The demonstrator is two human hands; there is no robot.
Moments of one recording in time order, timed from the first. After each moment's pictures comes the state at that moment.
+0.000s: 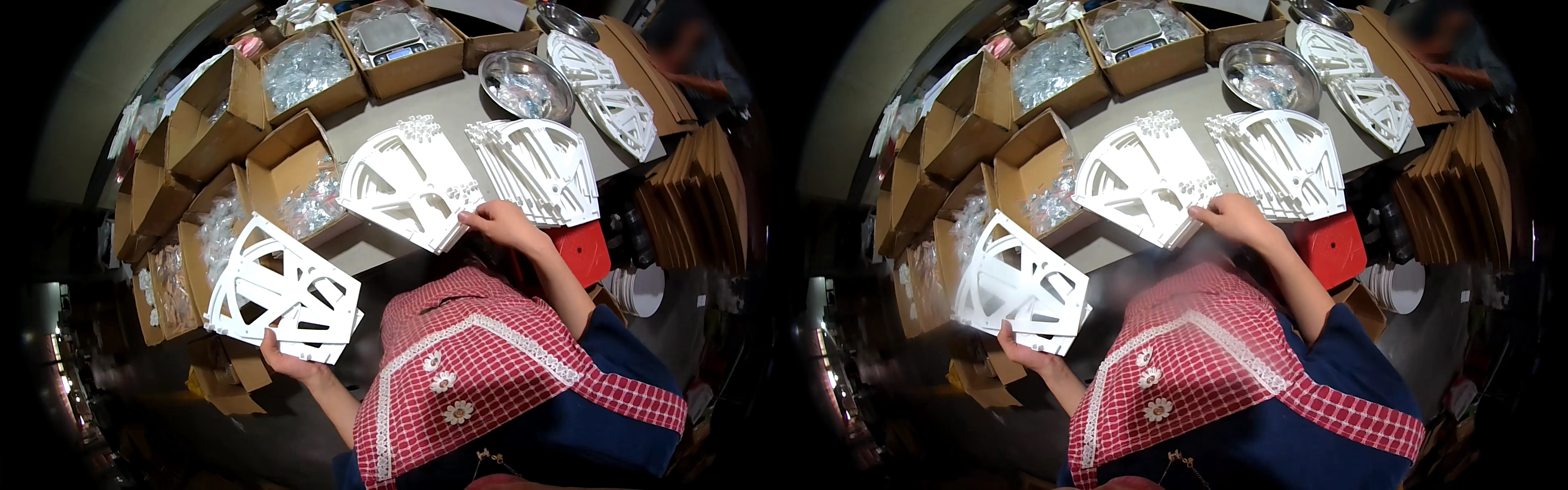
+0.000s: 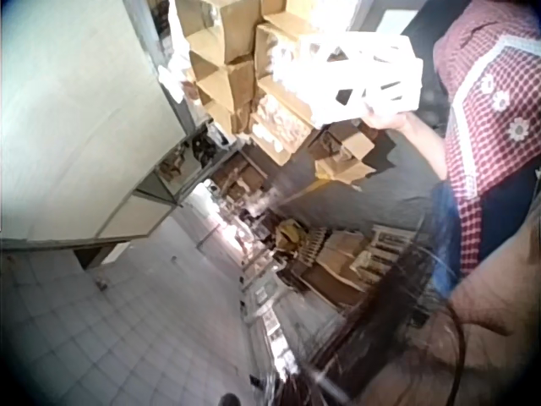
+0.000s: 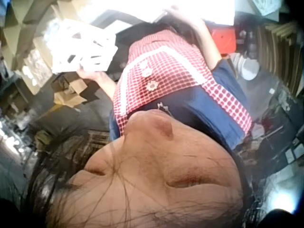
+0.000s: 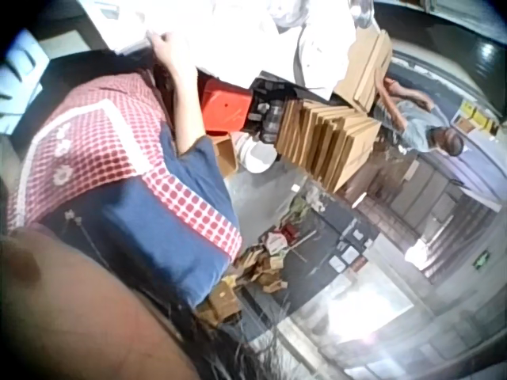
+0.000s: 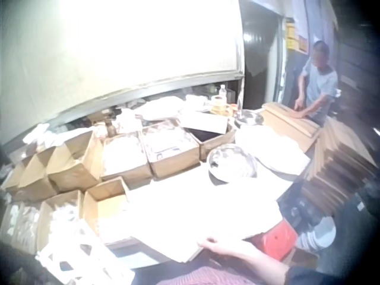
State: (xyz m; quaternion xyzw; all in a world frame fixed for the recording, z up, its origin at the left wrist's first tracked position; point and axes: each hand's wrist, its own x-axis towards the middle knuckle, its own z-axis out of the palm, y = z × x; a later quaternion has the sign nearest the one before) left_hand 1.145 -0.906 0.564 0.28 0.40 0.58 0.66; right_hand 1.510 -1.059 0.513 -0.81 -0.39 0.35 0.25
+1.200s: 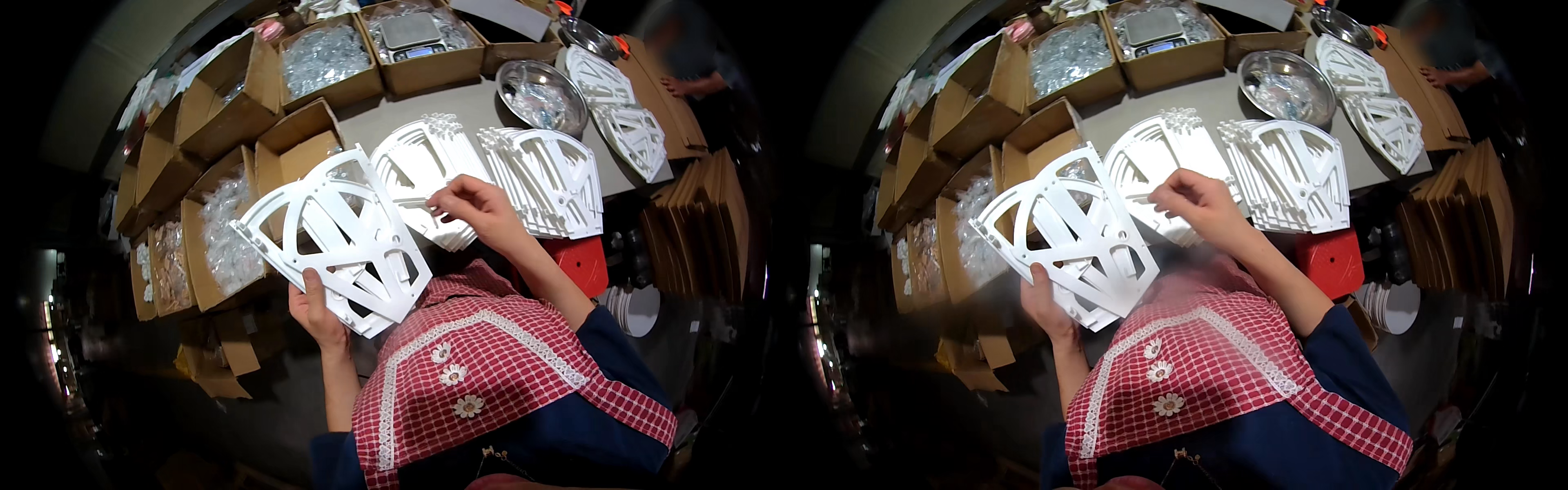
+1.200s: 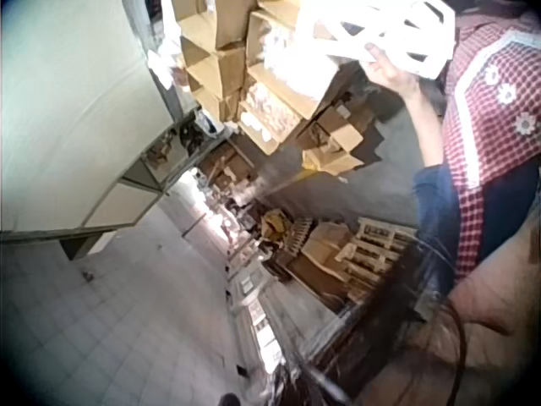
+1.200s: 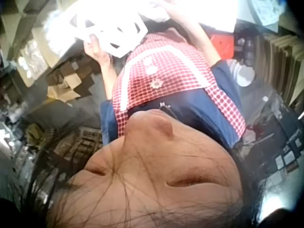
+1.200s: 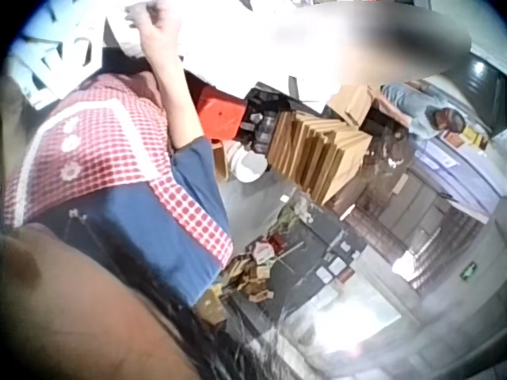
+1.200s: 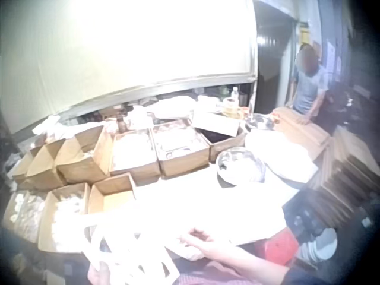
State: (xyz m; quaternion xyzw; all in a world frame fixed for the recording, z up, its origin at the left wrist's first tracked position) left_hand 1.222 -0.920 0.574 0.47 0.37 0.50 0.62; right_hand 1.477 -1.018 0.565 -0.55 -0.37 0.42 0.62
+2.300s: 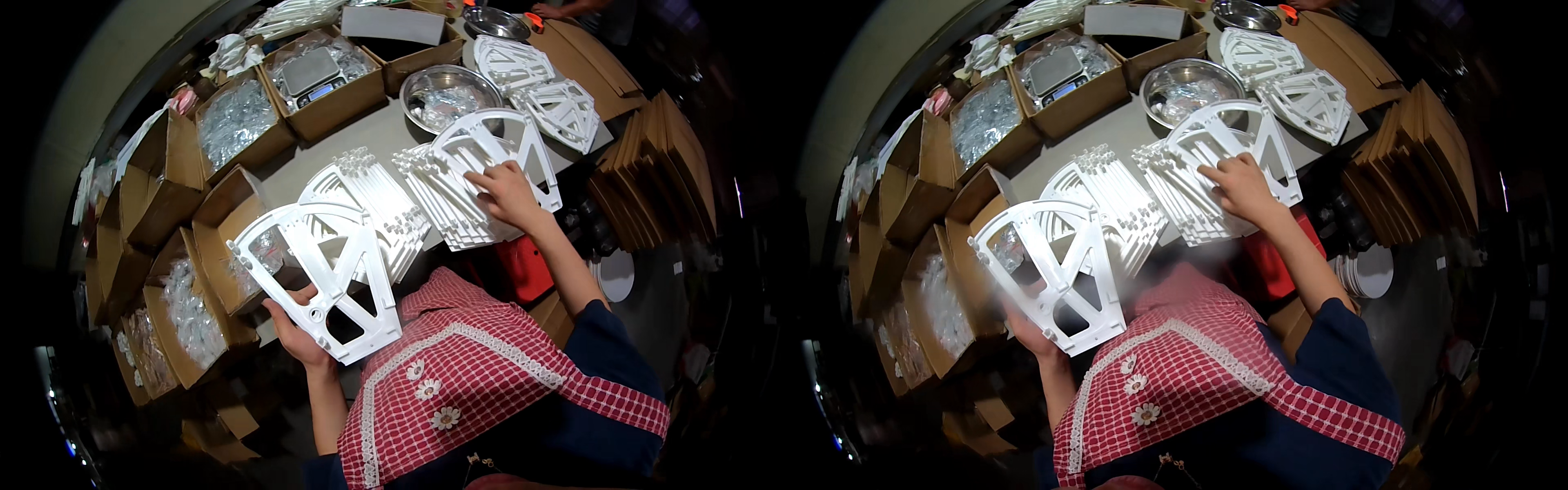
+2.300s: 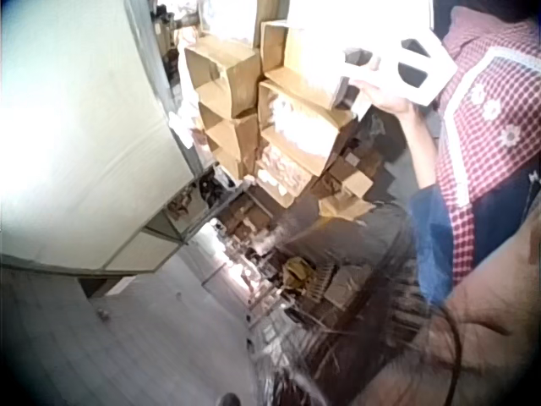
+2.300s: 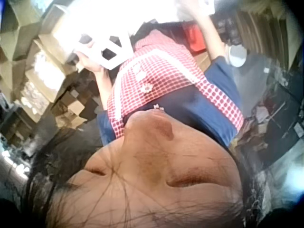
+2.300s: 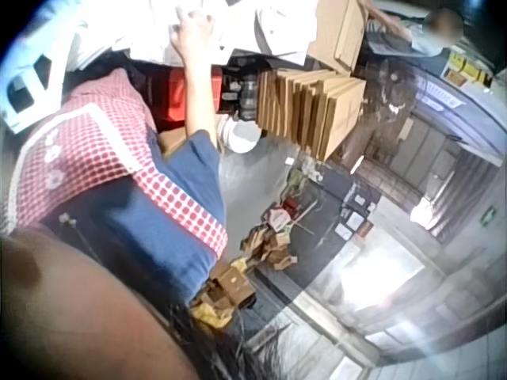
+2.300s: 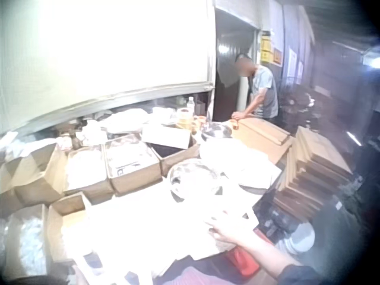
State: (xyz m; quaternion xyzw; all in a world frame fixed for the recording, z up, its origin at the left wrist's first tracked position) left_hand 1.268 -0.909 0.567 0.44 0.34 0.44 0.71; right_hand 1.594 -1.122 0.538 -0.83 -0.54 -0.04 0.14
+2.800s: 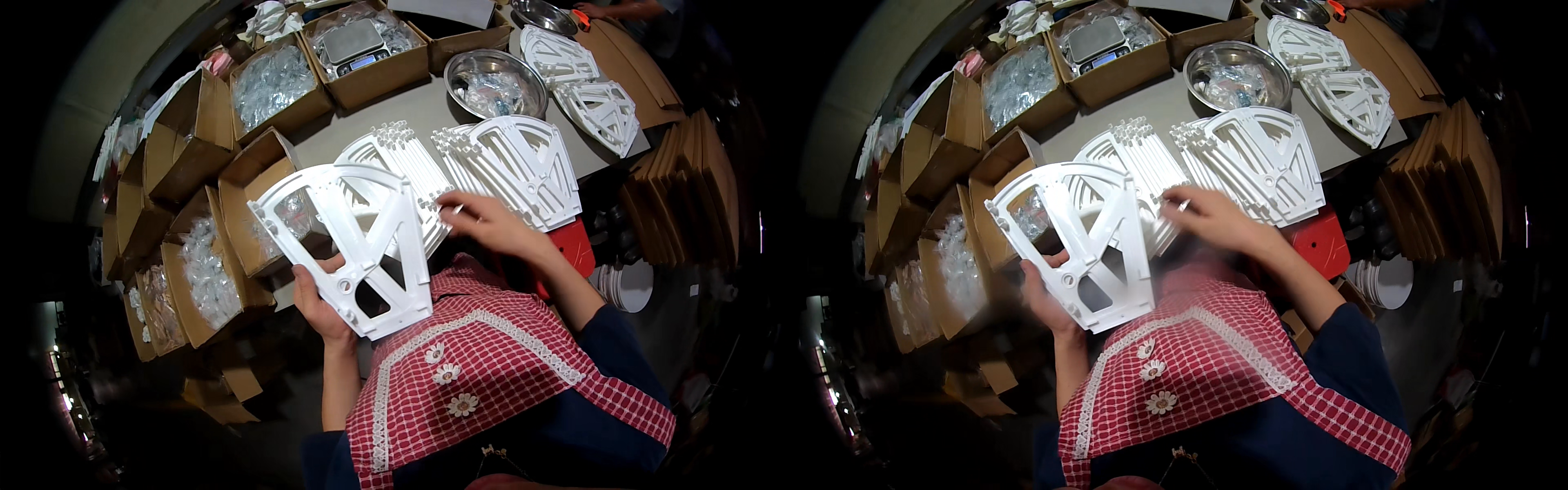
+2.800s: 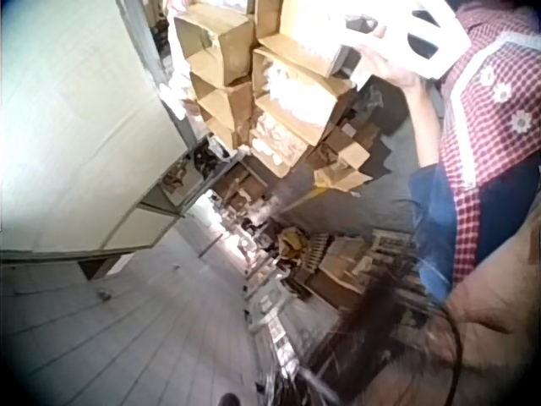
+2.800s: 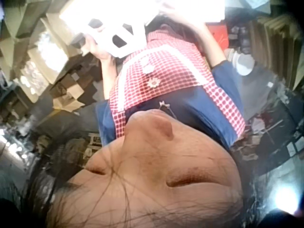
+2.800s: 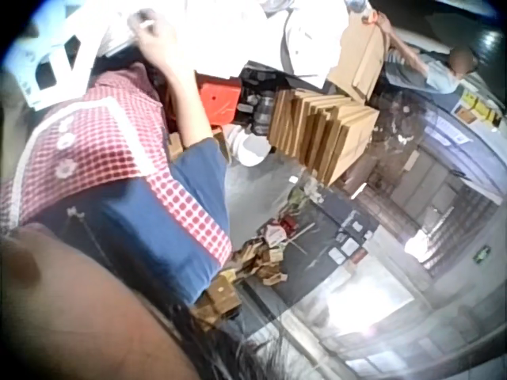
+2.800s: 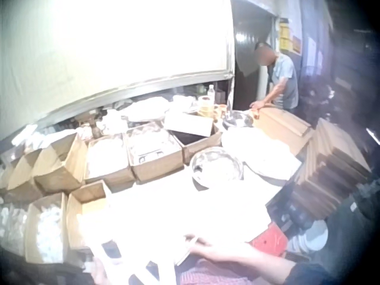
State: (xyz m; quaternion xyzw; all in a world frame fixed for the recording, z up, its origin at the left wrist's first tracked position) left_hand 1.261 -0.915 0.572 0.47 0.35 0.42 0.70; right_hand 1.499 -1.064 0.562 -0.70 -0.41 0.37 0.45
